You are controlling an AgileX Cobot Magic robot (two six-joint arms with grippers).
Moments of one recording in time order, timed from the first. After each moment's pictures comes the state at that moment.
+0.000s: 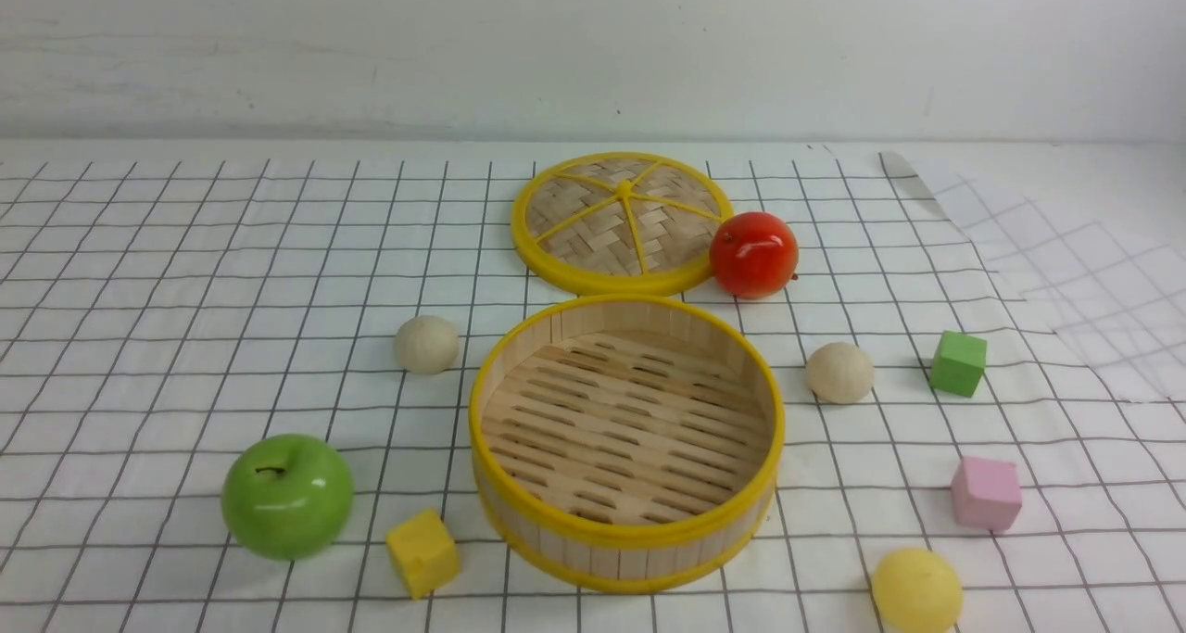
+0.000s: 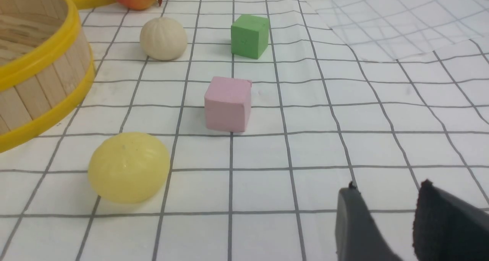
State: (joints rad) right arm -0.01 -0.01 0.02 -0.04 0.39 0.02; left arm -0.06 -0.01 0.03 0.18 -0.28 -0.32
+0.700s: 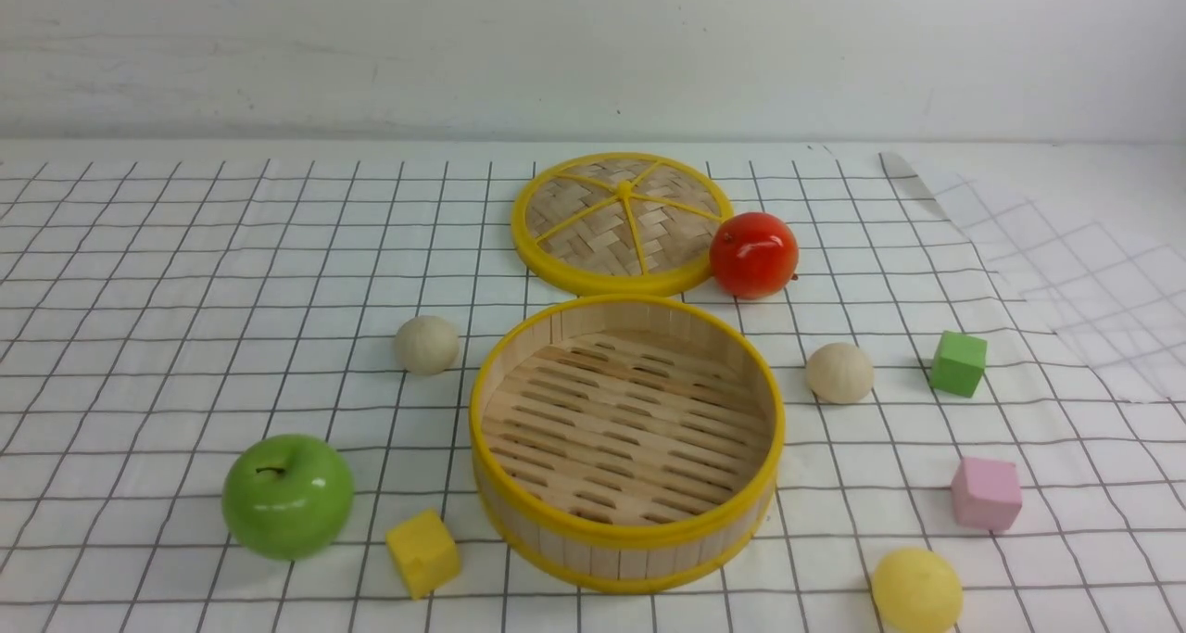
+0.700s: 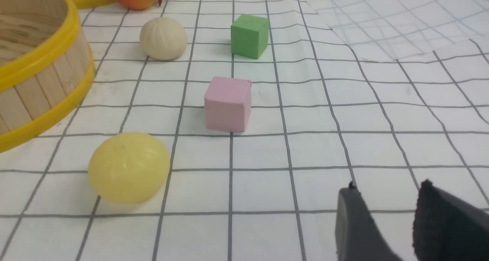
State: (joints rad) right arm -0.01 -0.01 0.02 -0.04 0.39 0.02; left arm -0.06 0.72 -0.93 0.12 0.70 -0.43
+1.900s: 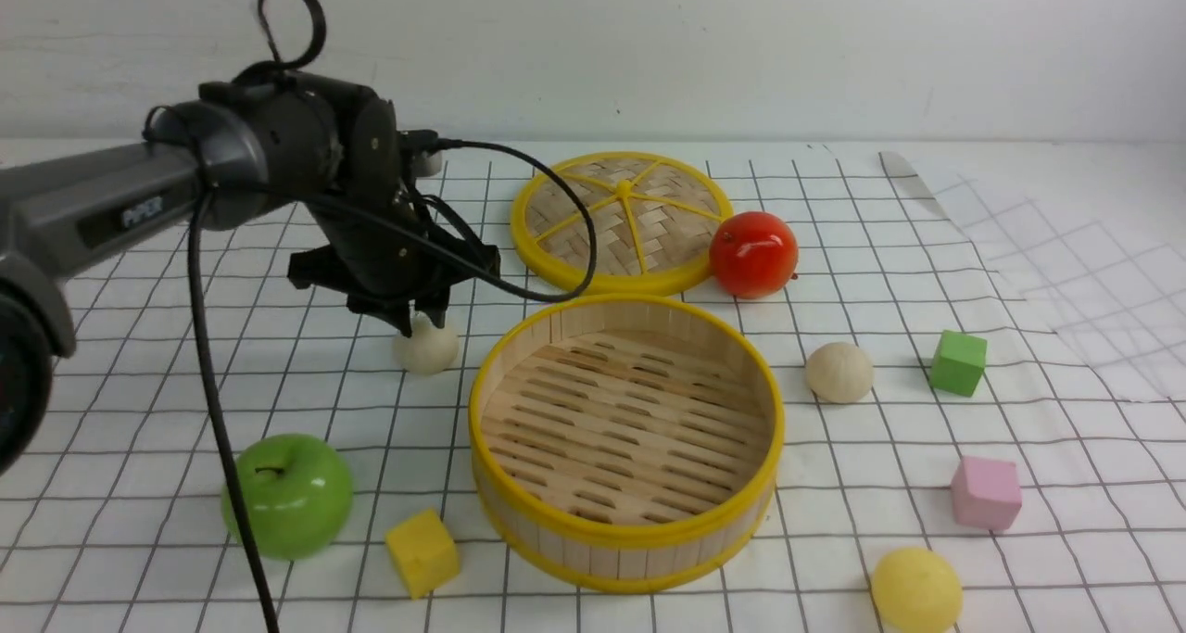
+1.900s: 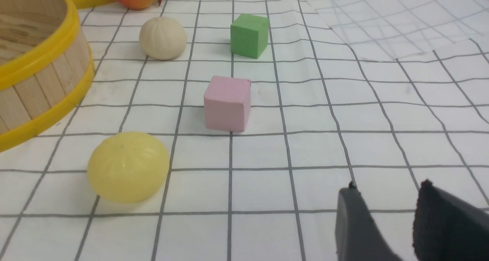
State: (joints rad) right arm -0.01 -0.01 0.02 -0.04 0.39 0.02; left arm -0.29 2.14 -1.73 0.07 0.76 -0.34
